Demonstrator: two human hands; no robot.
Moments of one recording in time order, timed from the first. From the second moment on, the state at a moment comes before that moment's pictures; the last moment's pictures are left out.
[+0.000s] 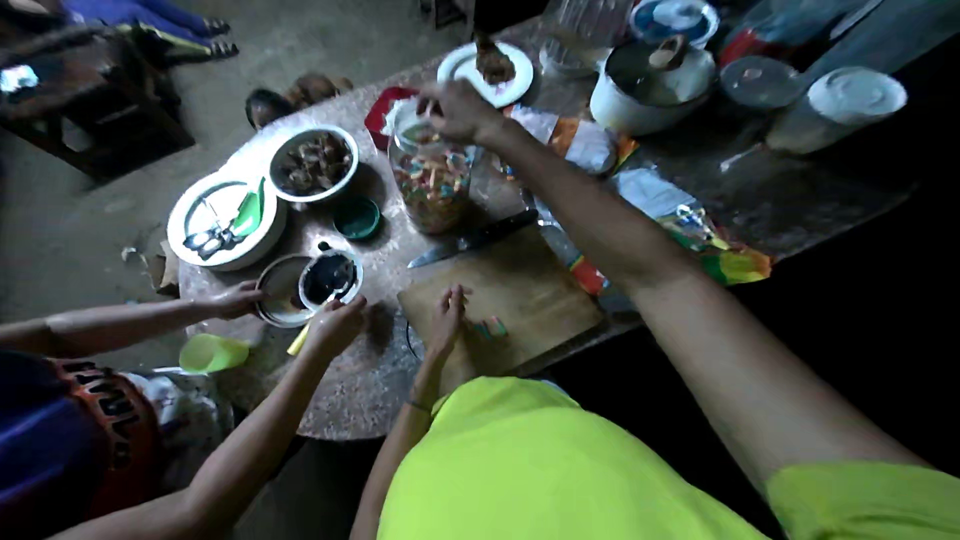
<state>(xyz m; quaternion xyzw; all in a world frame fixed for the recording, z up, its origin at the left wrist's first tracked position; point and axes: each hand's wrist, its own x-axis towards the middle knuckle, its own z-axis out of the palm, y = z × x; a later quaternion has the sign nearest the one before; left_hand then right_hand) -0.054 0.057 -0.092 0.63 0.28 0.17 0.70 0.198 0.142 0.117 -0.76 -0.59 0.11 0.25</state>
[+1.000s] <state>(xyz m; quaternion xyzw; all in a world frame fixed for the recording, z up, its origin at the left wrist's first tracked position) -0.113 0.066 -0.106 0.13 0.35 0.17 0.91 0.027 -0.072 -0.095 -0.83 -0.37 0.31 0.28</state>
